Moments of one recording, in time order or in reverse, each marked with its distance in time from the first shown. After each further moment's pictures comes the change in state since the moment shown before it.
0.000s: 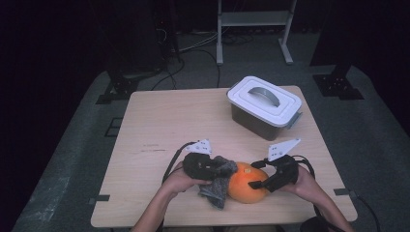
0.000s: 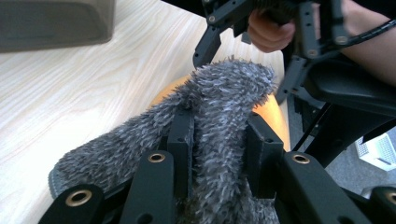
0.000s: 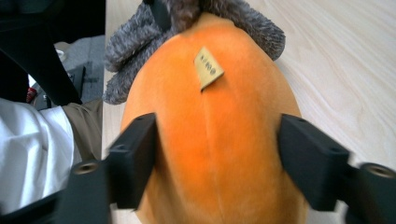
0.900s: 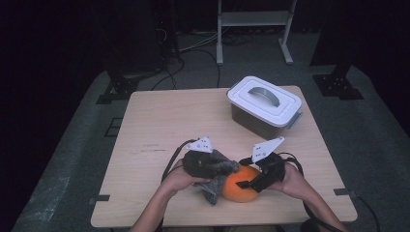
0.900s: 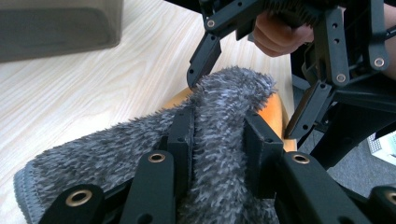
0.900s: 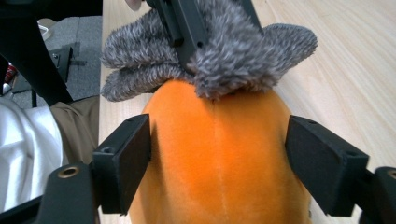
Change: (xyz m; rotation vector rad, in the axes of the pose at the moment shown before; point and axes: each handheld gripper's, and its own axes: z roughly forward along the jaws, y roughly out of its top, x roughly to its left) left arm -0.001 0.007 -0.005 0.019 0.035 0.022; right arm 0.016 0.034 0.022 0.035 -0.028 -0.104
